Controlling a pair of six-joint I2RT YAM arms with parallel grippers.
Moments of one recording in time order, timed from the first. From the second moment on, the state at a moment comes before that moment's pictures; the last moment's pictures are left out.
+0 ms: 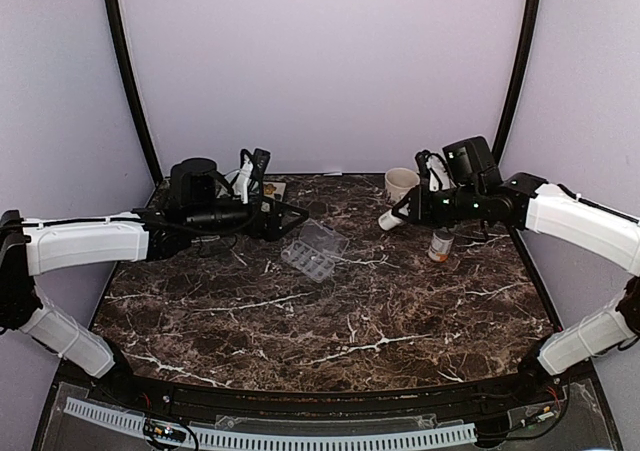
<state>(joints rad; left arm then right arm) -0.69 1.40 0.91 0.22 0.36 -0.34 0.62 1.33 1.10 -0.45 -0.12 0.53</state>
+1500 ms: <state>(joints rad) -0.57 1.58 1.04 0.48 0.99 -0.68 0.81 1.51 1.18 0.13 -0.45 0.72</state>
